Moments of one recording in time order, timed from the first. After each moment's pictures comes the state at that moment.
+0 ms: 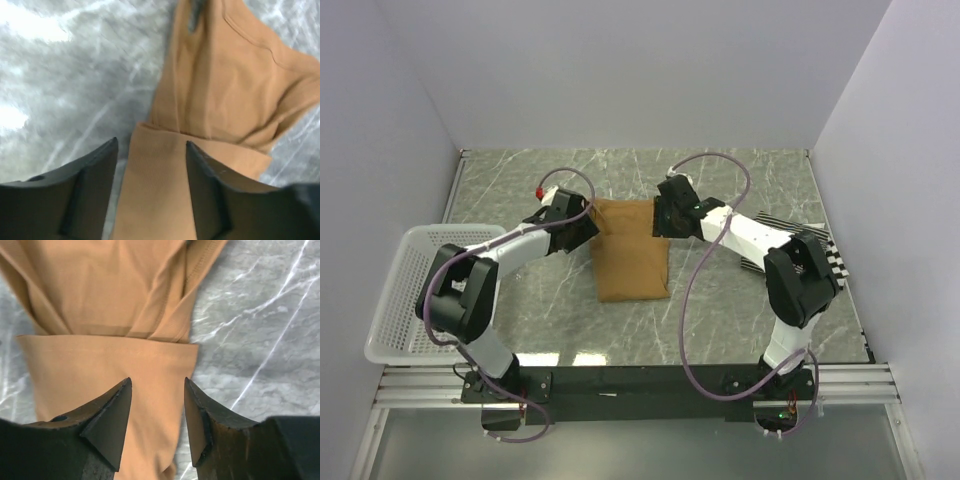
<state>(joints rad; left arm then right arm) -0.43 1.63 0.99 -0.21 -0.19 -0.94 0.59 1.77 1.28 -0.40 0.15 0.53</state>
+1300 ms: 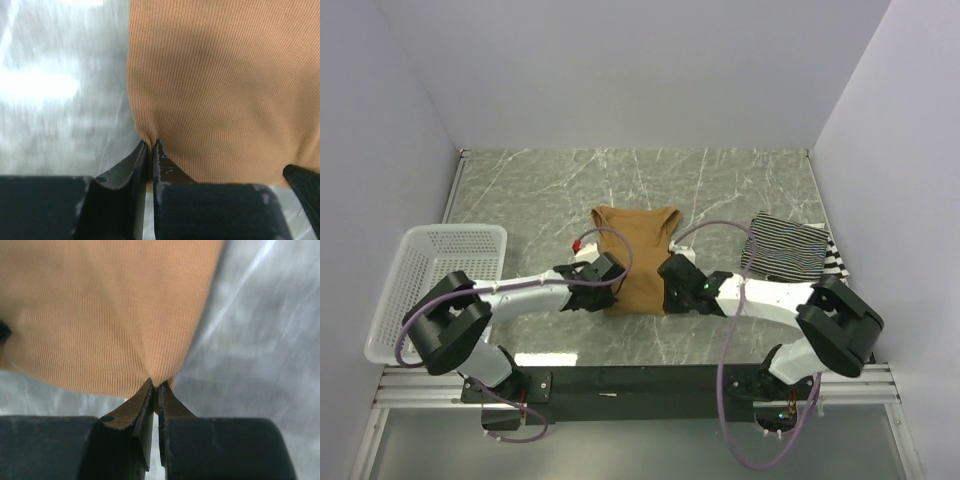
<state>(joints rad) -0.86 1.50 0.76 -0.37 -0.31 -1.10 0.86 1.46 0.68 -0.23 0.15 0.74</state>
